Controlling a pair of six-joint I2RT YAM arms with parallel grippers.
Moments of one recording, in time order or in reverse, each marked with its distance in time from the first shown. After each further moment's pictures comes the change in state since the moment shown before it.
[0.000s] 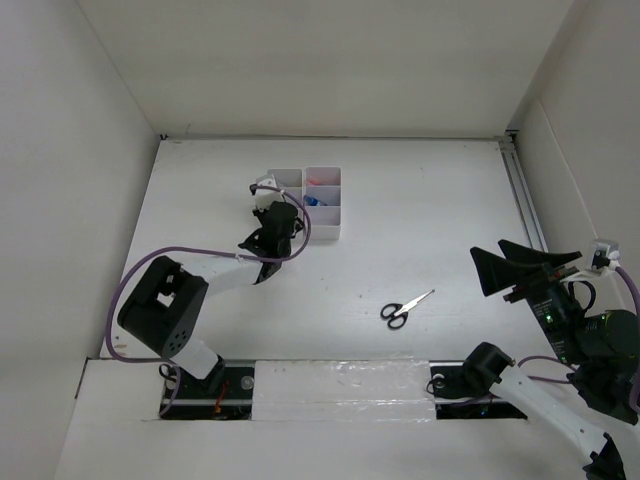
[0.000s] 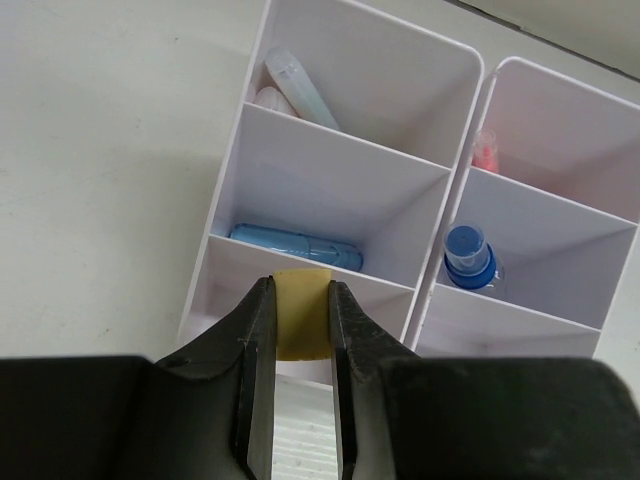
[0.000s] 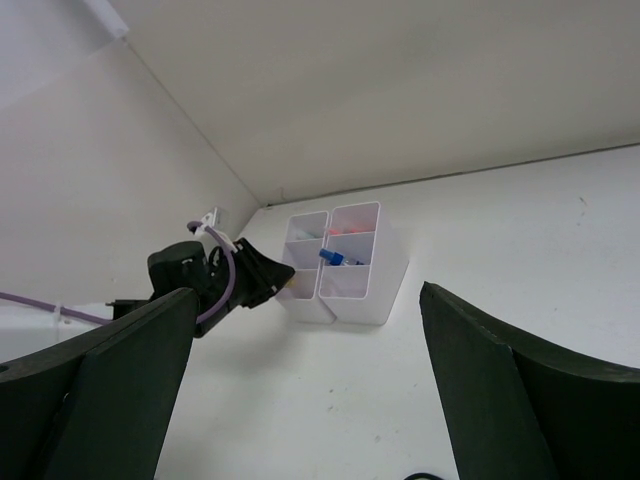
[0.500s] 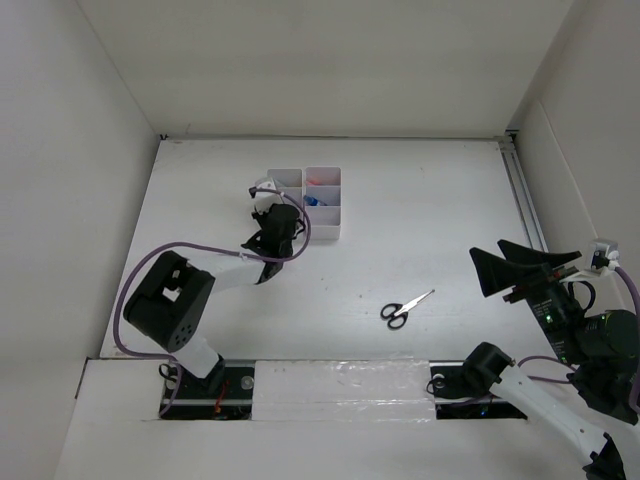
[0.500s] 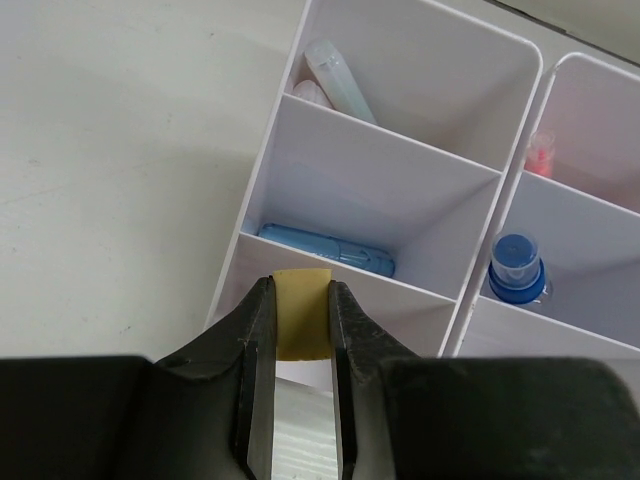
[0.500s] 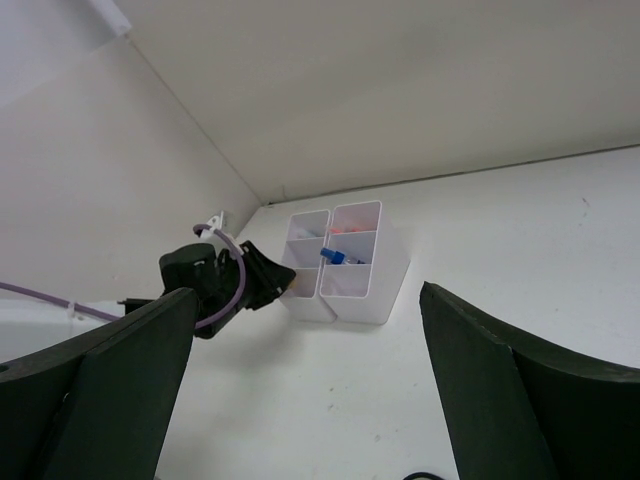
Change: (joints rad) left arm 0.000 0.039 -0.011 0.027 -0.066 -0.005; right arm 0.000 0.000 0.000 0.000 -0.008 -0.003
